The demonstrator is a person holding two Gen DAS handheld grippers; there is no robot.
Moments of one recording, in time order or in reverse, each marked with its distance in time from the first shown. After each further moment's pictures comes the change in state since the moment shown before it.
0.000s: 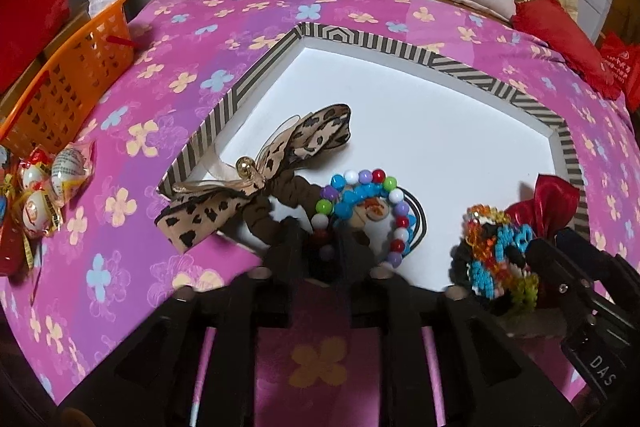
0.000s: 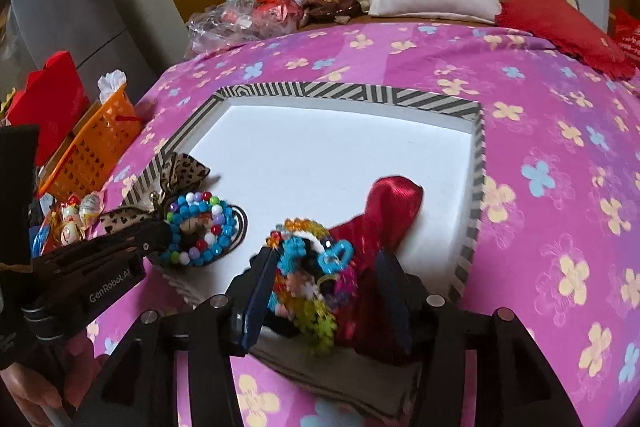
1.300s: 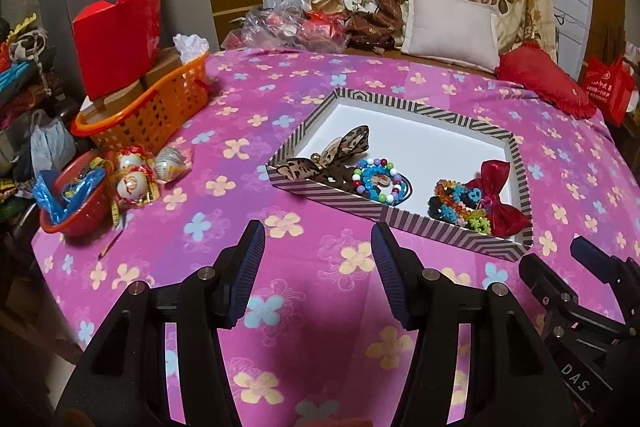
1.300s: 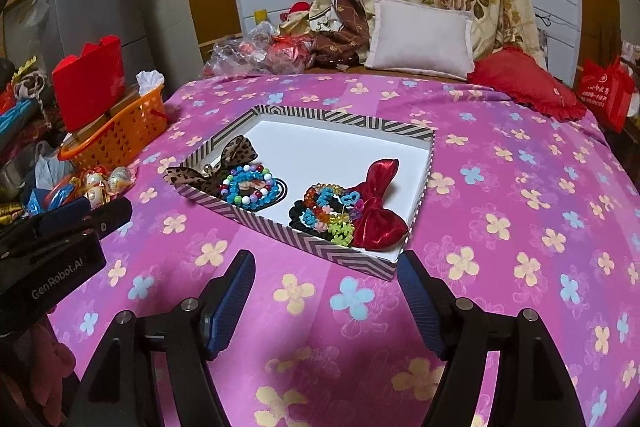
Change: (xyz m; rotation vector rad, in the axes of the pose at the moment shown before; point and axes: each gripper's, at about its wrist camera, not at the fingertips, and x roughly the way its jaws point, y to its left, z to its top) left arm -0.142 0.027 -0.091 -0.023 -0.263 0.059; right arm -0.108 0.056 -0.078 -0.095 -0.176 -0.114
